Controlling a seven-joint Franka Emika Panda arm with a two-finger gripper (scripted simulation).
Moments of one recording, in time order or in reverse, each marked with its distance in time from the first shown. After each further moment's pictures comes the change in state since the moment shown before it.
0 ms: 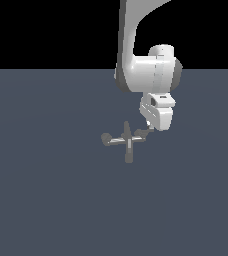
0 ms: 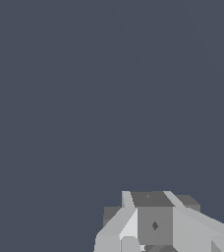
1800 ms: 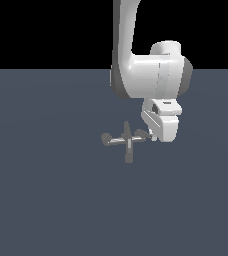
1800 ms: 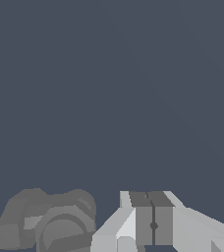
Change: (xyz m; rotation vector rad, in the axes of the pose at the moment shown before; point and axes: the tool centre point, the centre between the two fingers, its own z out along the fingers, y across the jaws) arm -0.020 0.069 0.000 -0.002 0.015 0.047
